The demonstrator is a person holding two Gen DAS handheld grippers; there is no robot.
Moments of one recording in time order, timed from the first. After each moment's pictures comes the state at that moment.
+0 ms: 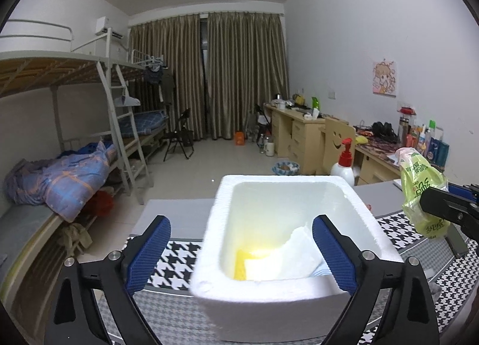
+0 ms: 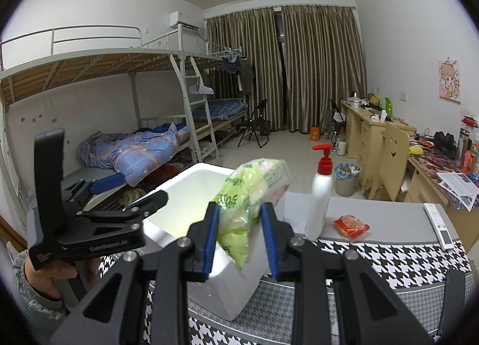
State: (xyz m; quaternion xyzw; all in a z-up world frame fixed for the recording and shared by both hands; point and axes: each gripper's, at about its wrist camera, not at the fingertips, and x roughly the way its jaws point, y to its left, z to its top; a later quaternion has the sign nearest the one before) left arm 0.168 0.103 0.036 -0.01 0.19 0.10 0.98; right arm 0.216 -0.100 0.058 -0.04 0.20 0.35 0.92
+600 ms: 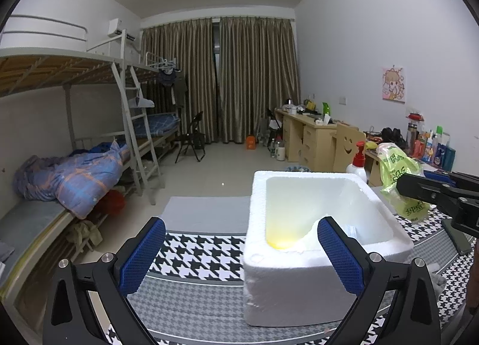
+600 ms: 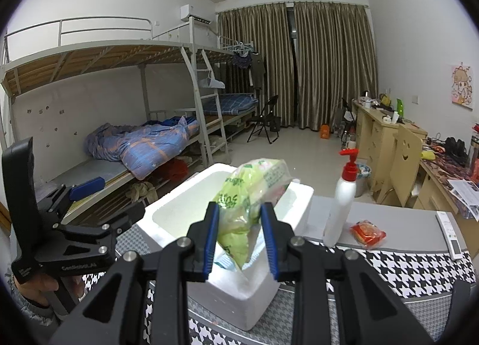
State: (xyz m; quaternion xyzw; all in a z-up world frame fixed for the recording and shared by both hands) left arm 0.137 0.128 0.036 -0.02 0.18 0.13 0.98; right arm 0.218 -0.067 0.059 -0.05 0.21 0.37 0.90
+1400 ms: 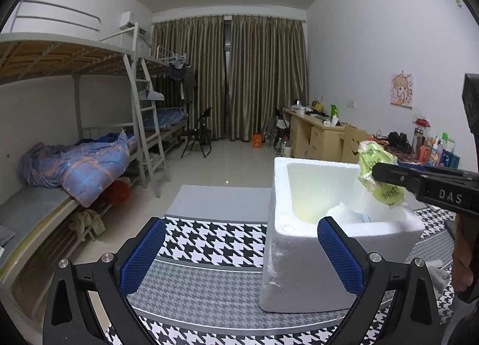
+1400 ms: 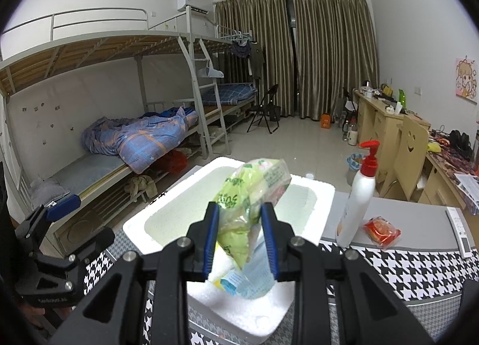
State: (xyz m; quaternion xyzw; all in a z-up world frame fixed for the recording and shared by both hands) left arm 0.116 0.144 0.019 -0.04 0.18 0.14 0.97; right arm 0.235 -0.037 0.049 -0.06 0.24 0.36 0.90
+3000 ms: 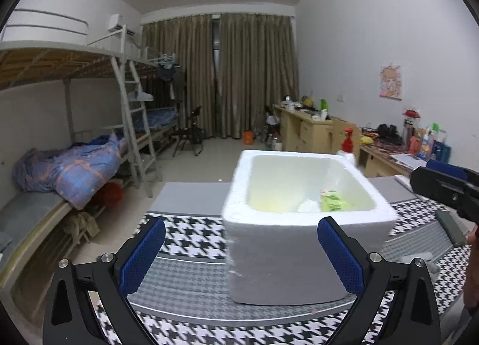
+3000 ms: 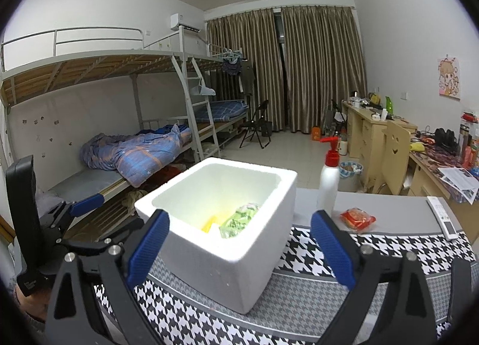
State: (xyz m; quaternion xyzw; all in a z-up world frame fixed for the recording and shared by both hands) left arm 0.116 0.106 0.020 -0.02 0.19 0.11 0.98; right arm 0.191 -0.099 0.049 -0.03 0.20 0.34 0.92
